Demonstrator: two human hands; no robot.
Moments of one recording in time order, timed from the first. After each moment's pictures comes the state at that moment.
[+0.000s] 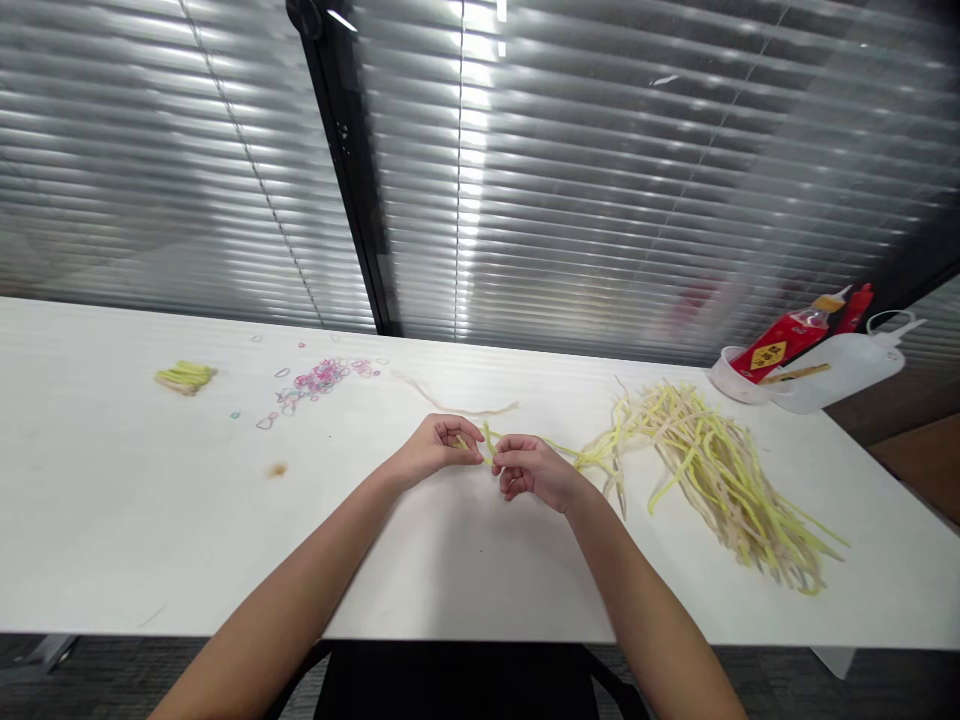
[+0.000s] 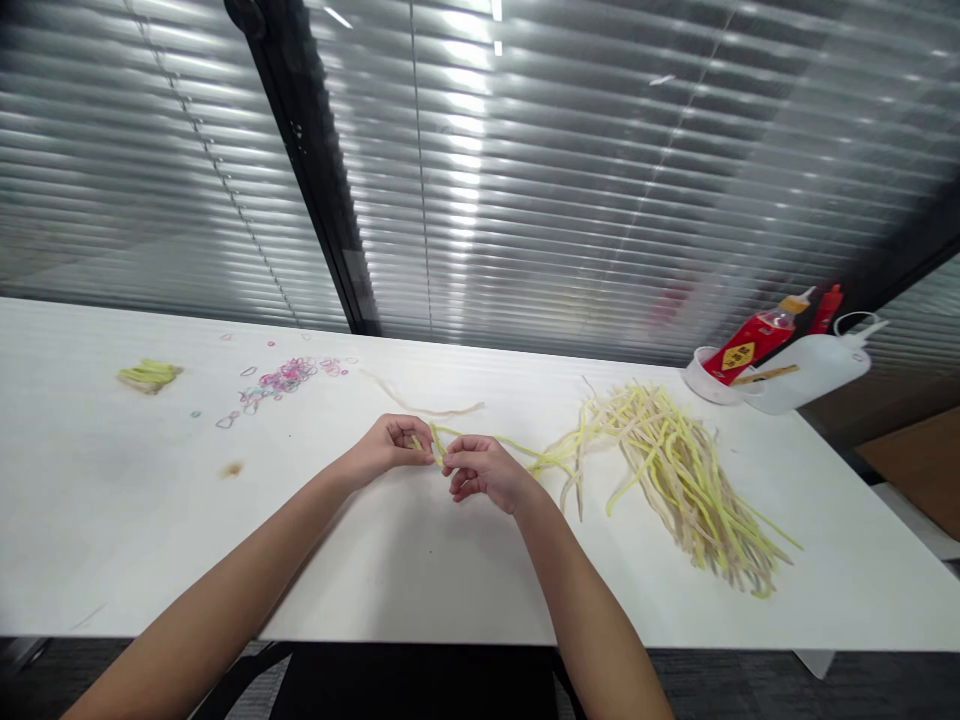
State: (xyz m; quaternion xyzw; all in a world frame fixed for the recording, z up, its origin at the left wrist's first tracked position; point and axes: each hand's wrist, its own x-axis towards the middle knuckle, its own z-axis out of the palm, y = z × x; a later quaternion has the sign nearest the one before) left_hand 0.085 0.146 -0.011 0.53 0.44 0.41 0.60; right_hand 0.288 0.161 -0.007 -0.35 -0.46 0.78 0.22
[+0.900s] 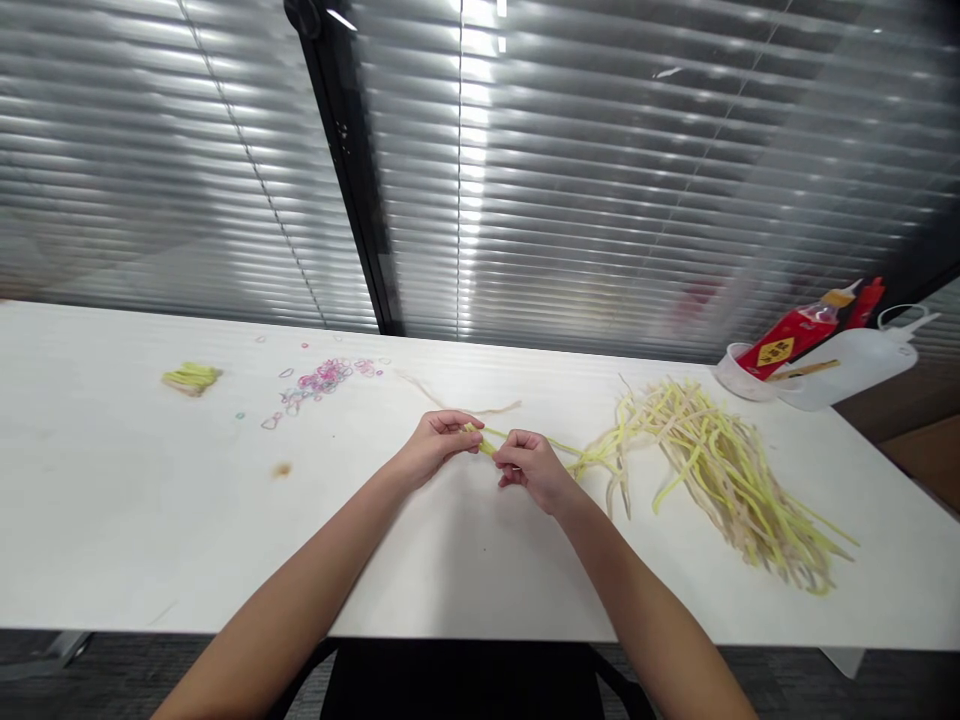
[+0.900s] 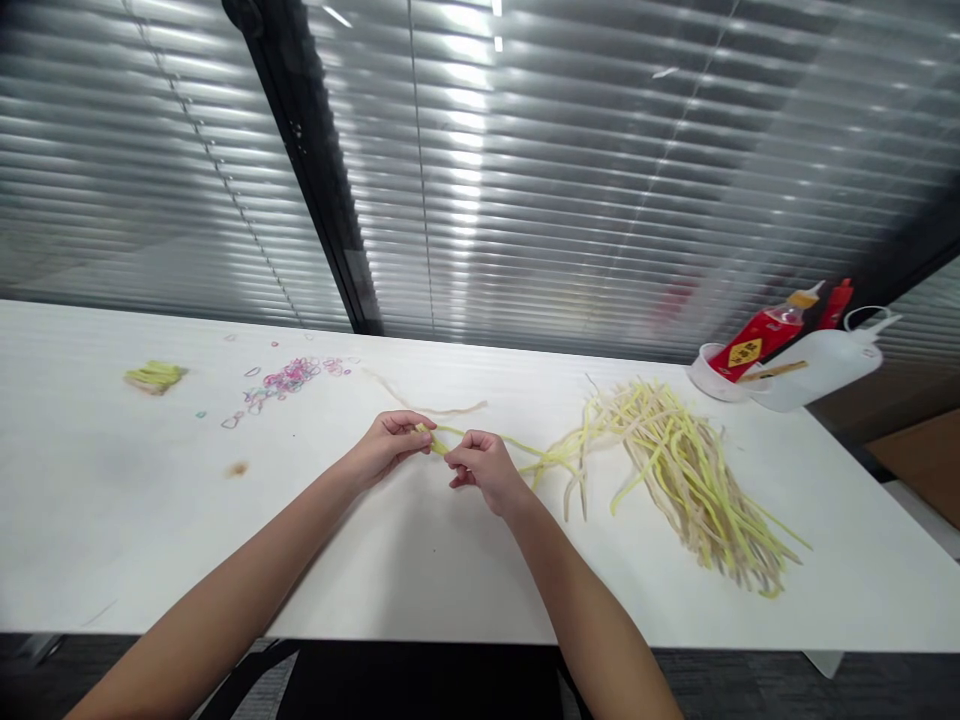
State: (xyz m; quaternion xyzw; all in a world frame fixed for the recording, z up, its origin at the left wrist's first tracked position) left_hand 0.091 0.147 -0.016 0.41 0.41 0.50 0.64; right_hand 0.271 0.157 -0.020 -0.40 -0.44 0.73 0.33
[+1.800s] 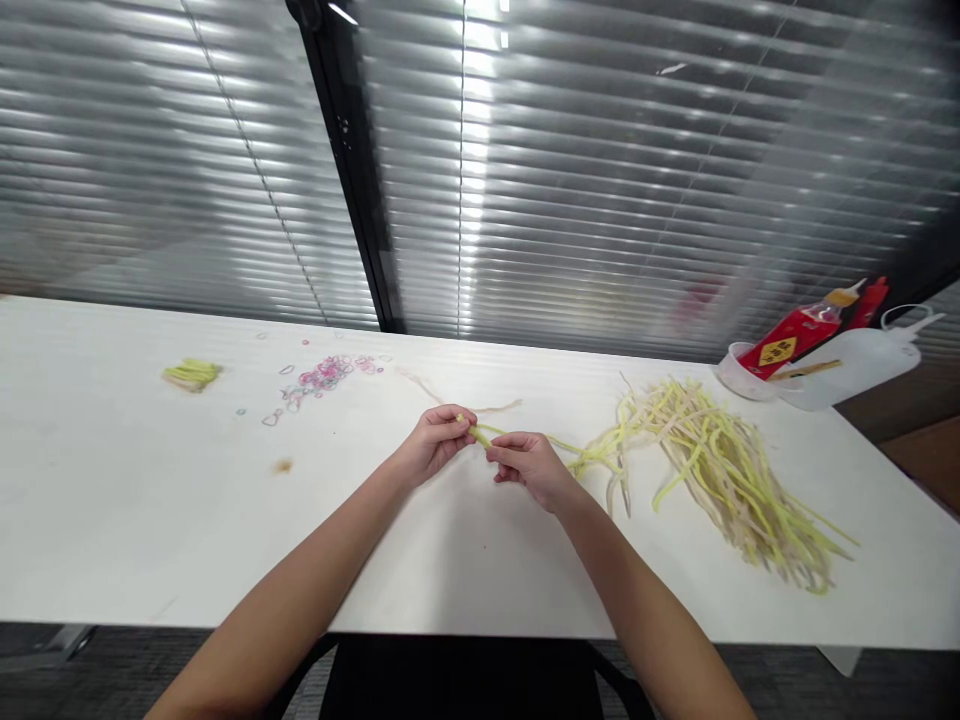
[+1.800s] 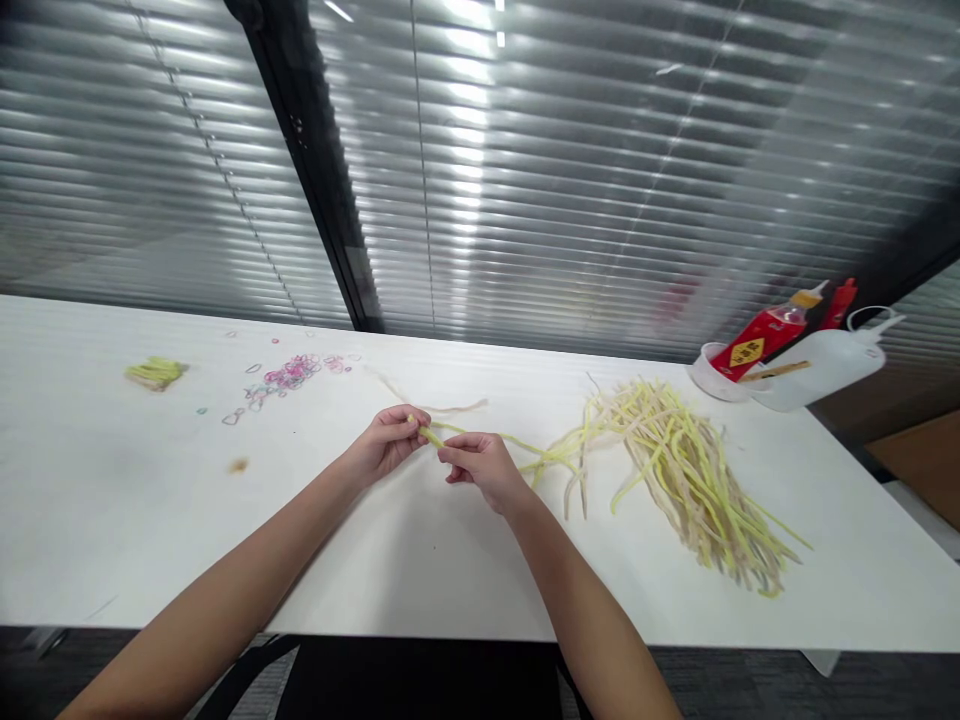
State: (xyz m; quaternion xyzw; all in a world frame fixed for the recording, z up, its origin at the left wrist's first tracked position) left_hand 0.089 0.150 -0.019 0.33 0.32 0.56 0.69; right_hand 0.272 0.157 -0.020 -0.39 -0.47 0.73 0.31
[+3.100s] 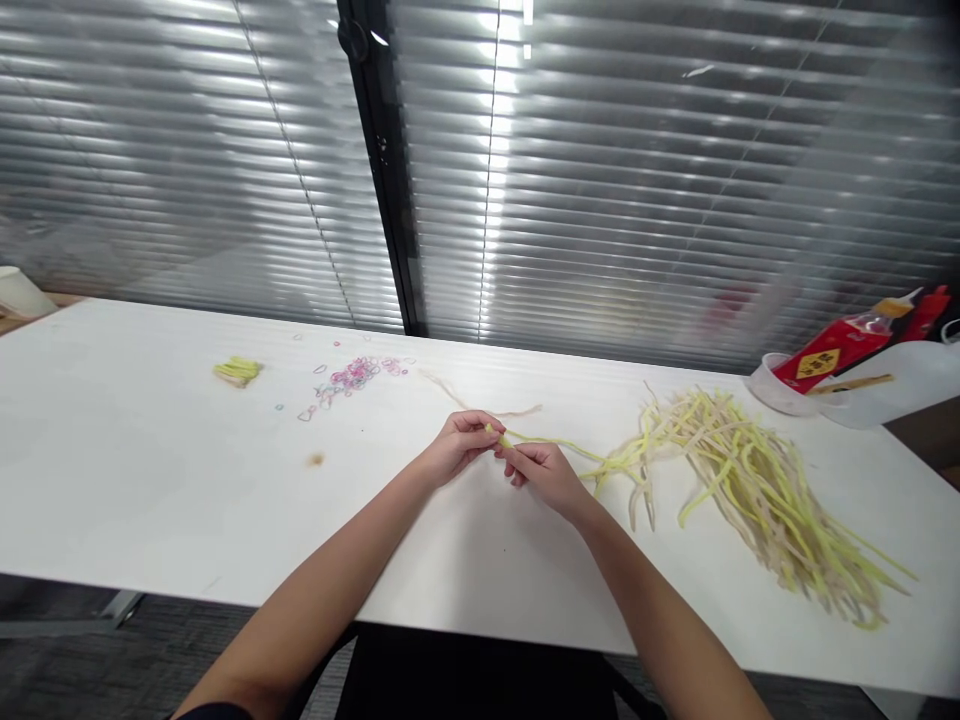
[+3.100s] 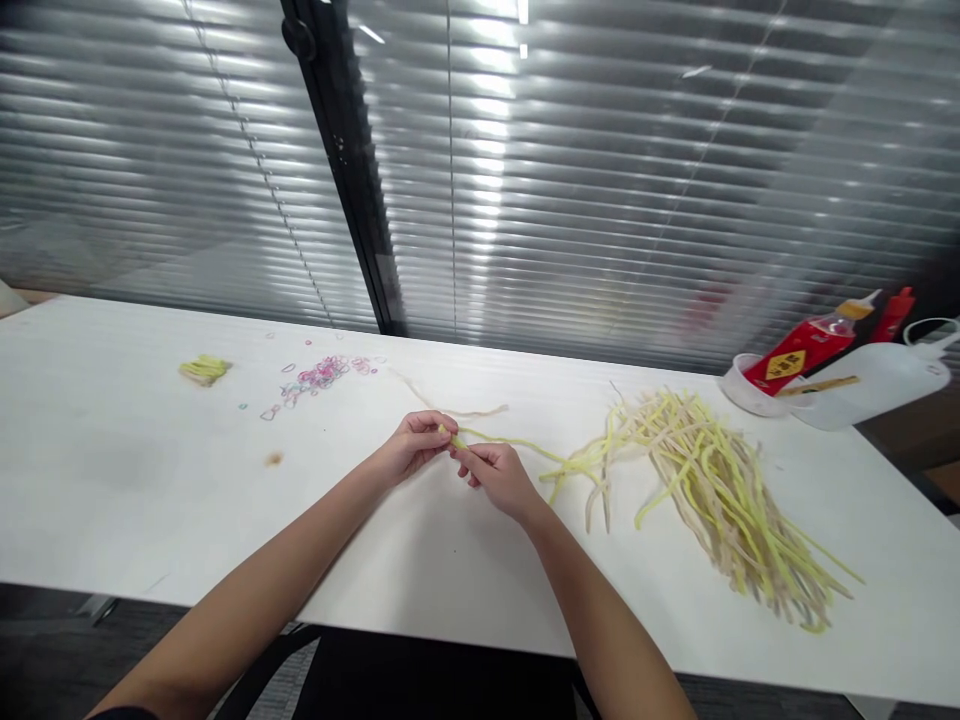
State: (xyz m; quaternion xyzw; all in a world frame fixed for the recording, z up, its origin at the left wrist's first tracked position) left_hand 0.089 0.146 -0.025 0.39 0.32 0.53 0.68; right_hand 0.269 0.151 -0.021 -0.37 -0.66 0.58 0.30
